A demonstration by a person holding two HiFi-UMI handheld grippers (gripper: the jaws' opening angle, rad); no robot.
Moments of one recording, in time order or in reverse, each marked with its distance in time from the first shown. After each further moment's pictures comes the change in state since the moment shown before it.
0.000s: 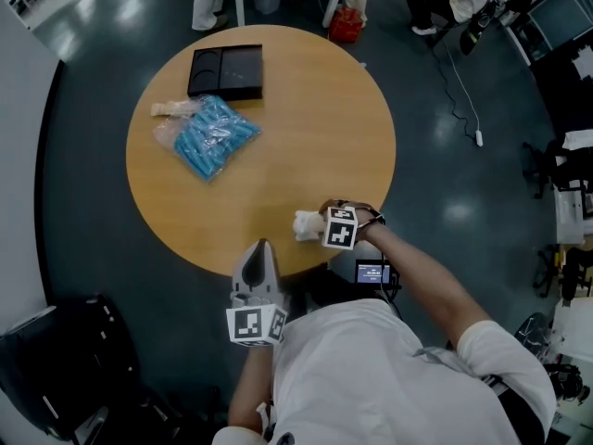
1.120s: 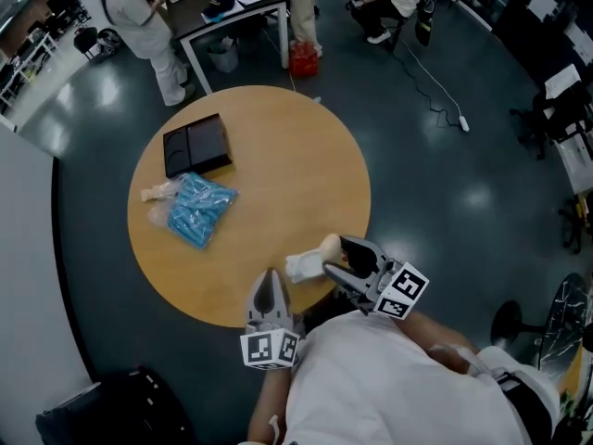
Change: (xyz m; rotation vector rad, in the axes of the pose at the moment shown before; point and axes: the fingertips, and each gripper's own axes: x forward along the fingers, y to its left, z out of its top) left arm 0.049 -0.077 0.025 0.012 -0.011 -0.149; right arm -0.305 0.007 0.006 0.745 -1.486 -0.369
